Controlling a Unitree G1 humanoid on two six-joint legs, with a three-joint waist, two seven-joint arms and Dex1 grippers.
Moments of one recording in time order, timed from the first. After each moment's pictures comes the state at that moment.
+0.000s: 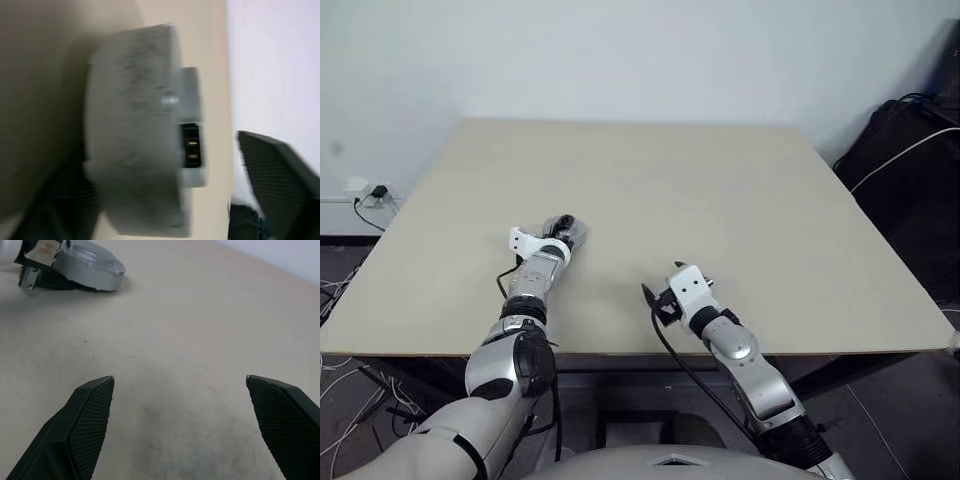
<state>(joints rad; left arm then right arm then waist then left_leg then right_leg) -0.68 0.02 0.57 0.92 -0.91 0.28 -0.01 0.01 -0.21 0.33 -0.10 -0.07 0.25 0.18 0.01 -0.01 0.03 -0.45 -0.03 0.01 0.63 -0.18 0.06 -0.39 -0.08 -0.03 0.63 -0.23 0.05</state>
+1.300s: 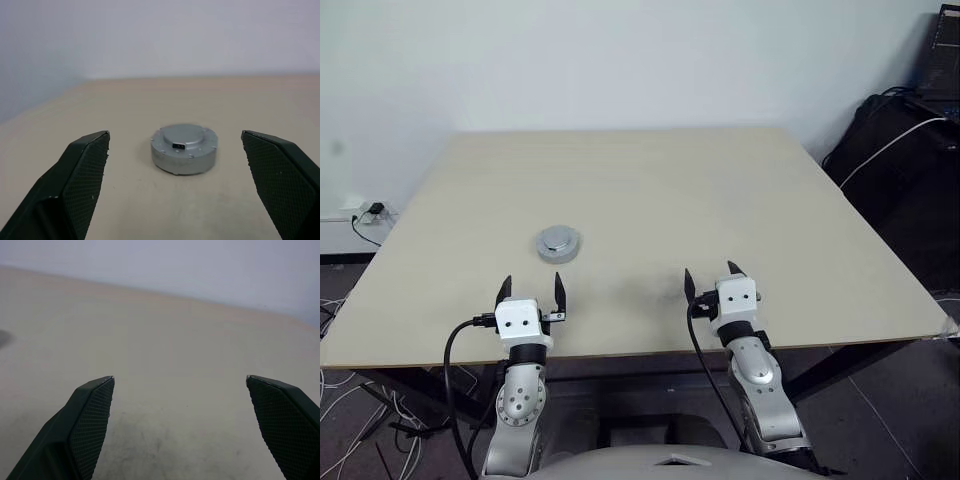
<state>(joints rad) 0.33 0.02 -0.12 -0.10 0.07 -0.30 0.14 0.17 -0.06 0.10 -0.04 -0.09 -0.09 0.01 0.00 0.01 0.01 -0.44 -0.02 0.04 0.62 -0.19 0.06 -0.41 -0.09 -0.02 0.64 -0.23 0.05</state>
